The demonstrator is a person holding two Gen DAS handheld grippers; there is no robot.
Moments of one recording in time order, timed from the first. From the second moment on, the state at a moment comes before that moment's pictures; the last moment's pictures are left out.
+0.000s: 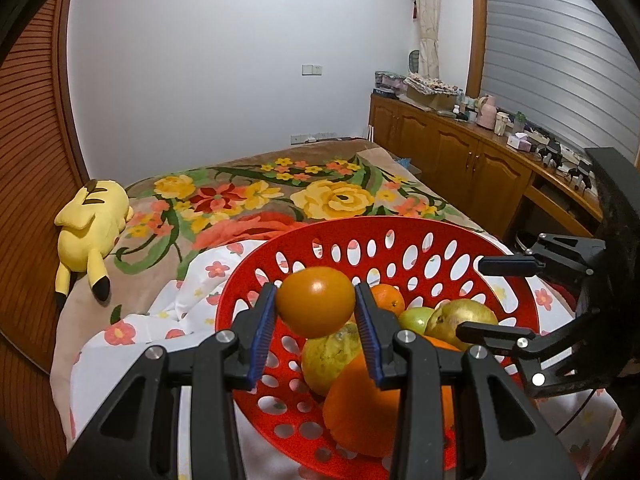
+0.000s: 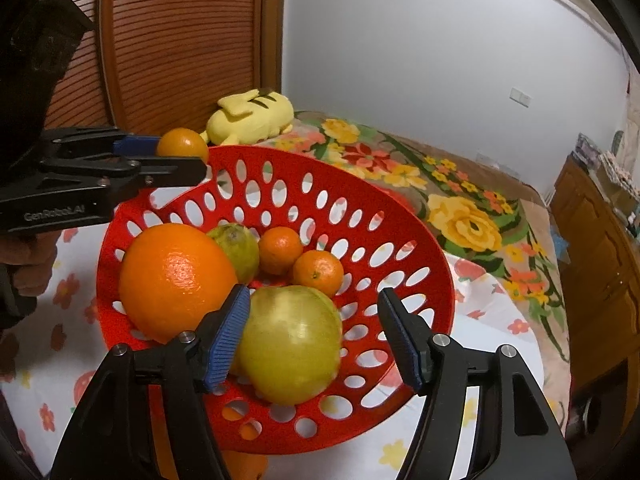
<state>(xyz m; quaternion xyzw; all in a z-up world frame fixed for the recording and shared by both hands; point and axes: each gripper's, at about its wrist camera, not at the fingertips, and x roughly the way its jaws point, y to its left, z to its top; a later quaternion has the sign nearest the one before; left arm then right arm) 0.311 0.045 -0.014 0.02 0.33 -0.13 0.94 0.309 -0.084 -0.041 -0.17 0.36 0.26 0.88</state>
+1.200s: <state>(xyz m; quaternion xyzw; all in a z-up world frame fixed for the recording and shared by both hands) 0.212 0.031 0.022 0.01 0.27 -0.16 0.95 0.218 -0.126 -0.003 -0.11 0.31 0.24 0.91</state>
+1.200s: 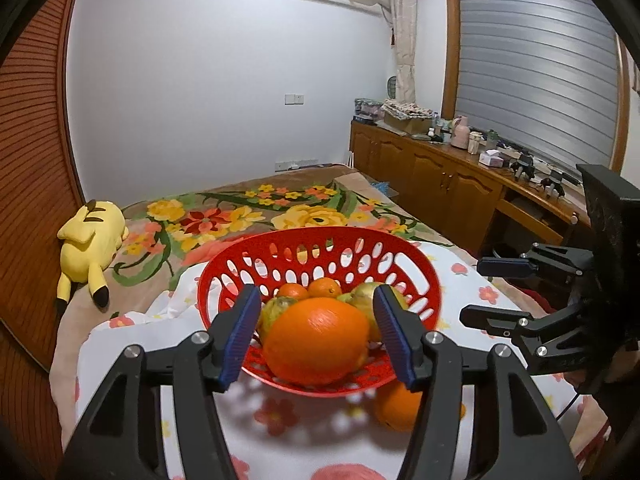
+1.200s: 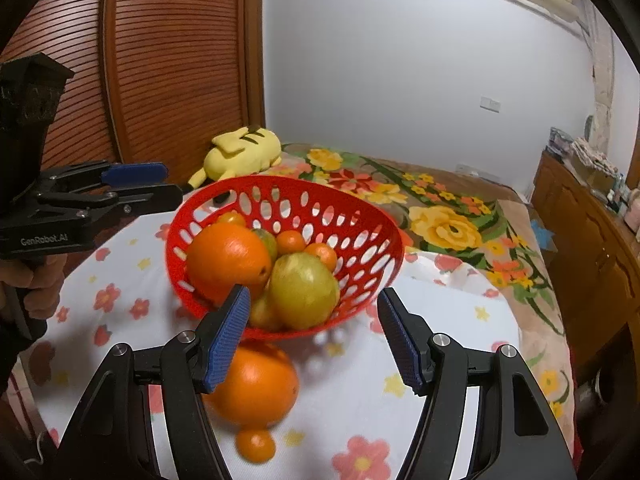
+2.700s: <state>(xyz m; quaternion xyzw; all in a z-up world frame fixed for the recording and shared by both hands) 0.155 0.020 -0.056 -0.02 0.33 -0.17 0.93 0.172 -0.125 -0.109 -0.07 0.43 0.24 0.87</state>
